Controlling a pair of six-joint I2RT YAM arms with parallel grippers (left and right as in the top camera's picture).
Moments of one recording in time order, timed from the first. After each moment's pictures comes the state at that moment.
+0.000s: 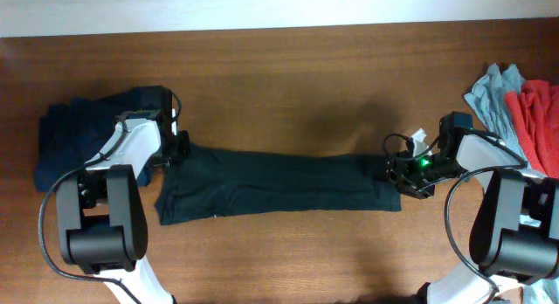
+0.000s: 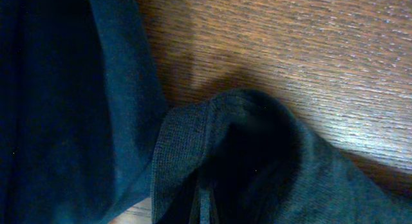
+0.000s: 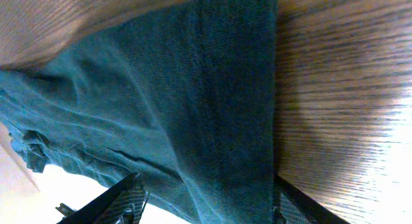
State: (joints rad) left arm 0.02 1.98 1.26 -0.69 -0.08 -0.15; right arm -0.26 1.85 1.01 -0.83 -0.56 0.06
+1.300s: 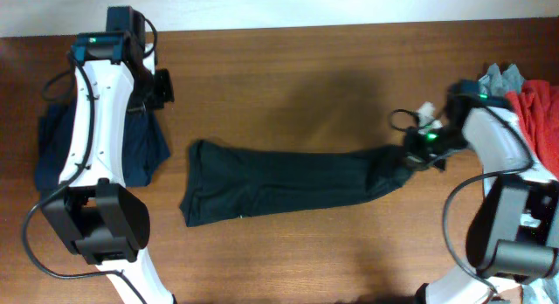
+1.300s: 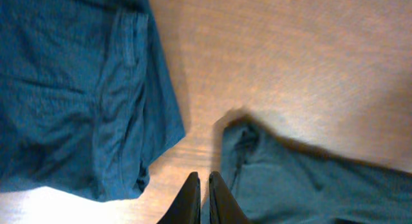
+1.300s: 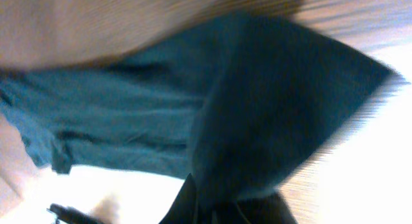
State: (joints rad) left arm 0.02 2.03 2.05 -1.35 -0.03 -0.15; right arm -0.19 1.83 1.30 -1.10 -0.47 0.07
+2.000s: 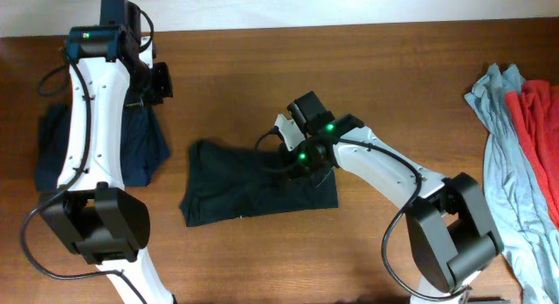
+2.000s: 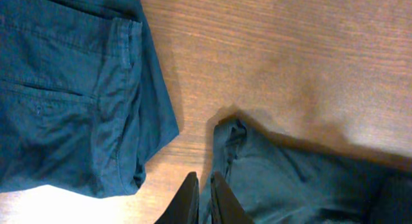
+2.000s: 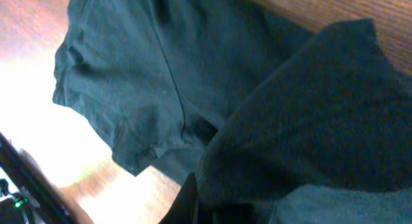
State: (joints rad) left arm 0.02 2.03 2.11 -1.40 0.00 -0.14; right arm 0.53 1.88 1.31 -0.70 -0.46 0.18
